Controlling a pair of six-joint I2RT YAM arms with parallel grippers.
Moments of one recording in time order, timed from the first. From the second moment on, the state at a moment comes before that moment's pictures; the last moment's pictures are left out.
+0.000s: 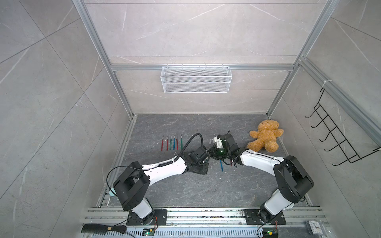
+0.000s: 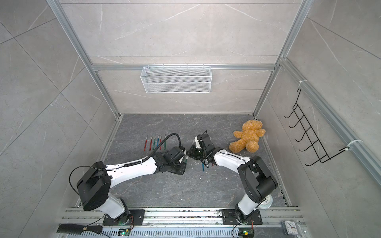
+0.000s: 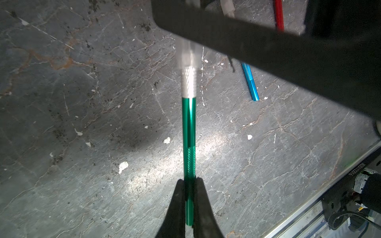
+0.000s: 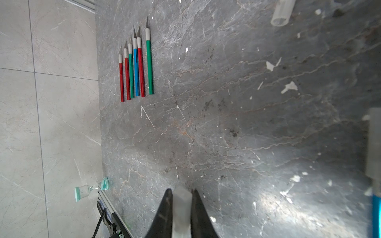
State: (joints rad) left arm -0.94 1.60 1.04 -0.51 0.06 -0.57; right arm 0.56 1.64 0.92 -0.04 -0.39 0.84
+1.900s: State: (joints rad) left arm -0.85 1.53 1.03 -0.57 -0.04 -0.59; right arm 0.50 1.55 1.09 -0.20 -0.19 0.70
